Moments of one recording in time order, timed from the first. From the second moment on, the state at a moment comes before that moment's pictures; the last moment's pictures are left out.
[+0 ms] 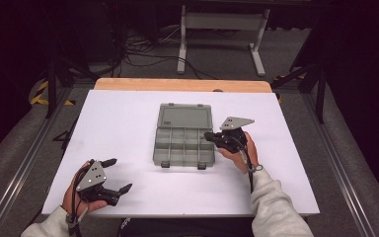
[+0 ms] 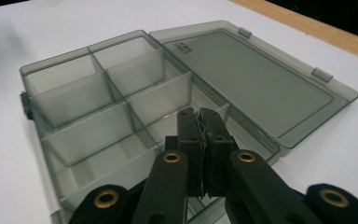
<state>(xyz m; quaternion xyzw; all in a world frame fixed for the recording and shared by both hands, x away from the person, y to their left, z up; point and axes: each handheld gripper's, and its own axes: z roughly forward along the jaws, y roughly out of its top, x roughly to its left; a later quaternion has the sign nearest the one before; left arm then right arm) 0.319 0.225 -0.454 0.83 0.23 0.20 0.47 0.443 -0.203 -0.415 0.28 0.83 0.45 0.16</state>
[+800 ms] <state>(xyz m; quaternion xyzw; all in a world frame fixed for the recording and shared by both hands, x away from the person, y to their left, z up) 0.325 0.225 -0.455 0.83 0.23 0.20 0.47 0.455 -0.201 -0.438 0.31 0.83 0.43 0.16</state>
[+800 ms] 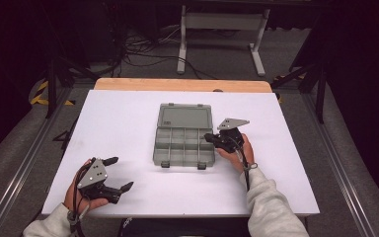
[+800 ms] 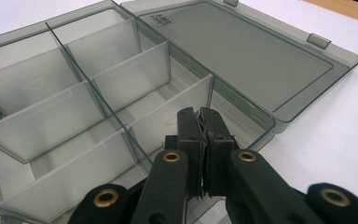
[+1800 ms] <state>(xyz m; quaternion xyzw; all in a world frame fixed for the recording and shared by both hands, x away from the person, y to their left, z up) 0.339 0.220 -0.449 0.82 0.25 0.21 0.47 0.423 -0.233 -0.420 0.30 0.81 0.46 0.21</state>
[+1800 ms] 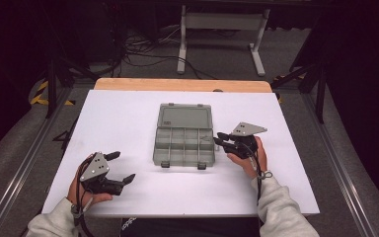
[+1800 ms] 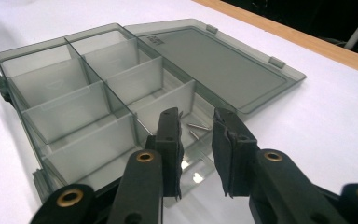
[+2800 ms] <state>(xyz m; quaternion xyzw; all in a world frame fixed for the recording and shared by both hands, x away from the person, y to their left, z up) 0.415 0.198 -0.426 0.85 0.24 0.21 0.42 0.443 -0.252 -0.411 0.31 0.83 0.41 0.22</state>
